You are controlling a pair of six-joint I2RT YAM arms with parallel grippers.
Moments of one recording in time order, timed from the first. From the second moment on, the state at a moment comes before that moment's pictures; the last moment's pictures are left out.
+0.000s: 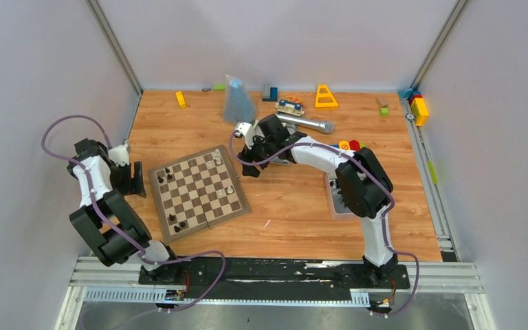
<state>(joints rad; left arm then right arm) 0.63 1.45 1.10 -0.98 0.23 0.44 0.70 2.06 1.53 -0.25 -0.48 -0.28</state>
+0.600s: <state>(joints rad) 0.64 1.52 0.94 -0.85 0.09 0.54 0.71 2.09 1.44 -0.25 -0.51 -0.28</state>
